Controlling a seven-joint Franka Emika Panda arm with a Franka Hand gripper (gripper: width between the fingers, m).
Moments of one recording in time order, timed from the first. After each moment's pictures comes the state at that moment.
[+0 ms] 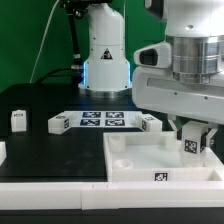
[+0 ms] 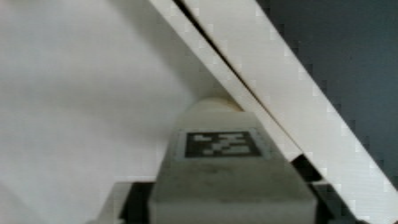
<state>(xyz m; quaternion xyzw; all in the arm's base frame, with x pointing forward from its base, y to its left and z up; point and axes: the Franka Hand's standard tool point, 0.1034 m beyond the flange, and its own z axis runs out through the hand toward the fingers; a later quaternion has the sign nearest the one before) 0.595 0.120 0.064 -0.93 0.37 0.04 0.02</state>
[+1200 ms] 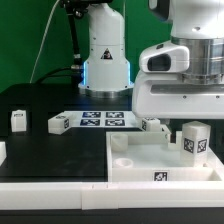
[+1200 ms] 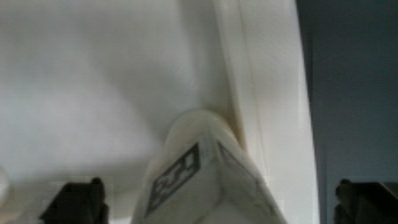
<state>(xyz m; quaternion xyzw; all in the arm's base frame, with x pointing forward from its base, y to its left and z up) 0.592 0.125 0.062 -1.00 0.04 0.03 0.03</state>
